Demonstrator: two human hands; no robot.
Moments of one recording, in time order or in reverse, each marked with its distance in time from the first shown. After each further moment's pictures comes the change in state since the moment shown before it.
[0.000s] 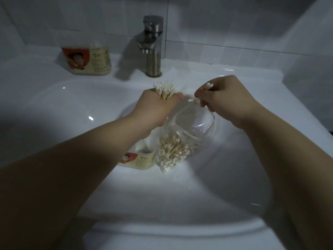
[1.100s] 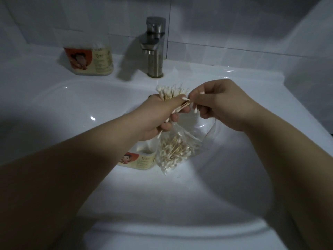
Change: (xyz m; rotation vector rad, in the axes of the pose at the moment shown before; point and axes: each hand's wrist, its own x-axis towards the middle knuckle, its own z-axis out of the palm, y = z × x) left_hand -0.001 0.001 0.001 -0.328 -0.278 -0.177; right_hand -0.003 -0.002 0.003 0.330 -0.231 0.020
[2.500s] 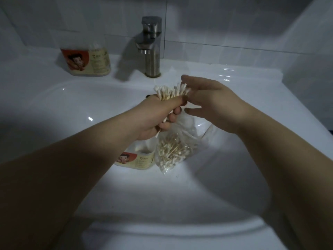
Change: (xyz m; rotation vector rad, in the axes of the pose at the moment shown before) left_hand -0.007 0.006 0.005 -0.007 -0.012 -0.051; right_hand -0.004 -0.005 0.016 0.189 -0.061 0.092
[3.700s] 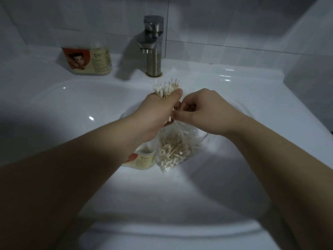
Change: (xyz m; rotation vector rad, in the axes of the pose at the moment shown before) left_hand 0.002 -0.004 0.007 0.086 0.236 0.106; right_hand -0.002 0.005 0.013 -0.829 0.051 -0.198
